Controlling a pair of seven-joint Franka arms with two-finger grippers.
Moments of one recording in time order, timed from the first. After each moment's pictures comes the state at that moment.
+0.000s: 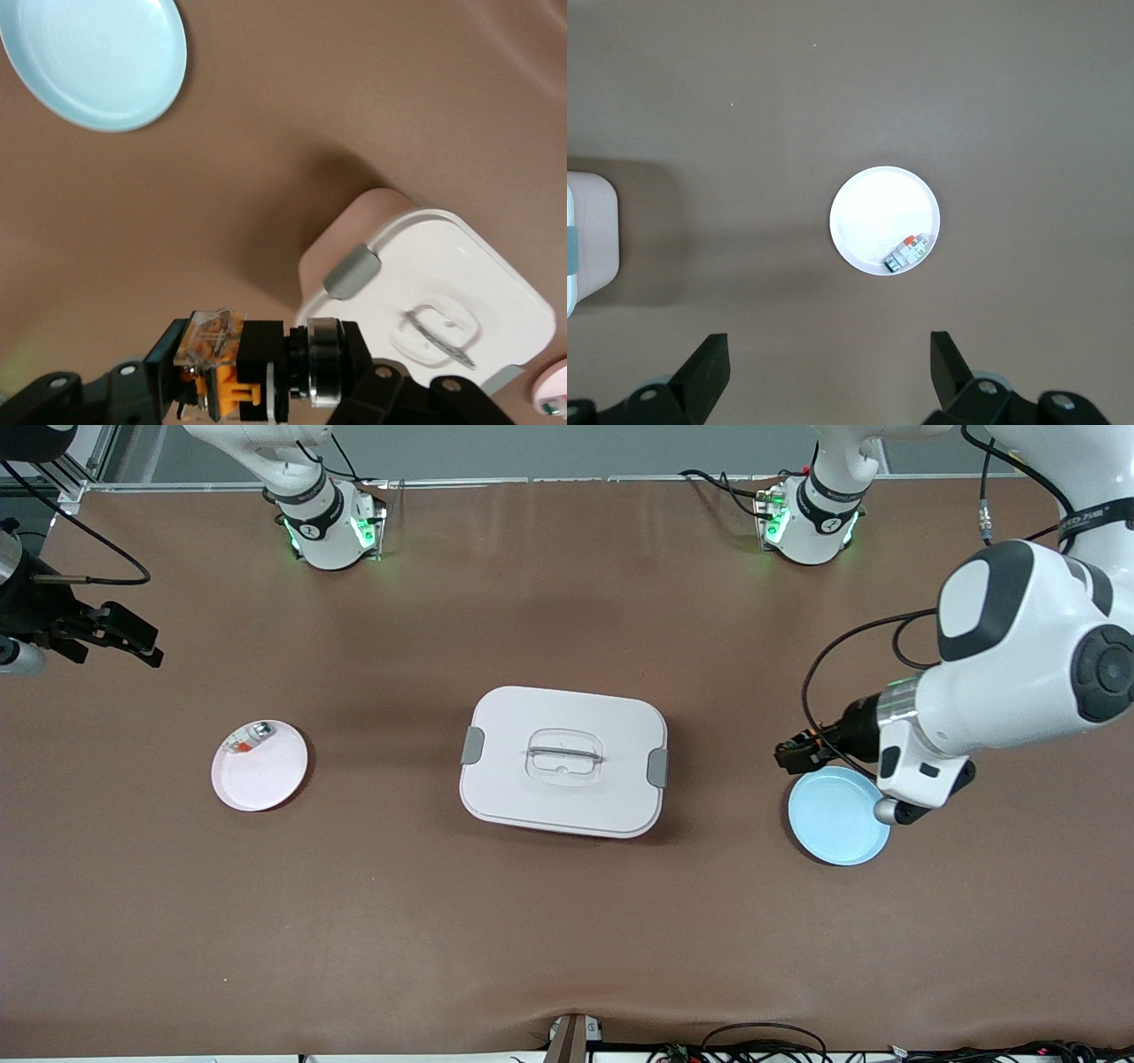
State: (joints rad) left arm -0.09 0.37 -0.21 -1.40 -0.26 1.67 -0.88; right arm -0.08 -0.10 0.07 -1.72 0.00 1.63 0.06
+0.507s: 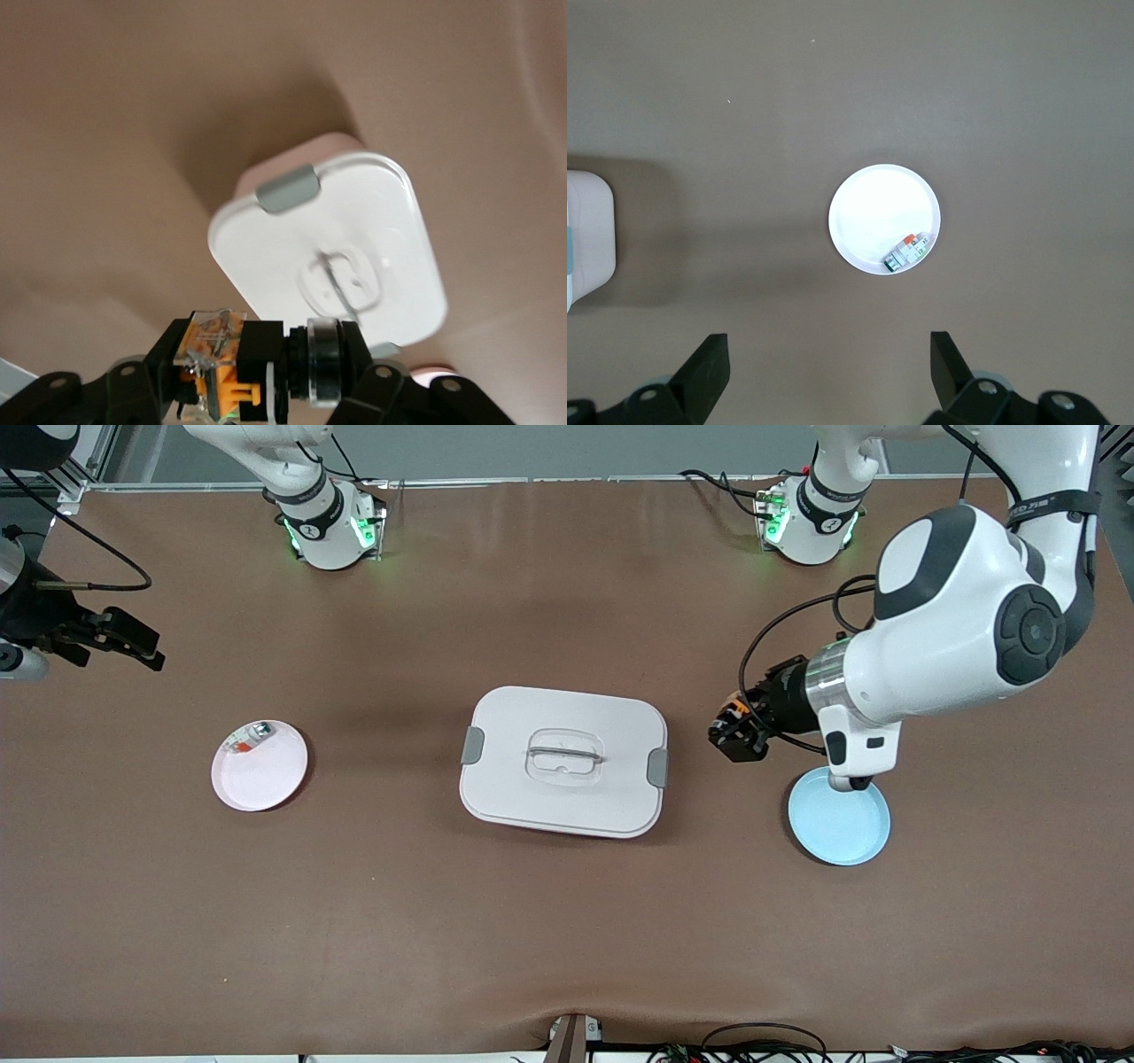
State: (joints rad) left arm -0.10 0.37 -0.33 -1.37 -0.34 1.72 -1.39; right arm -0.08 -0.07 0.07 -1.72 0.00 1.63 0.06
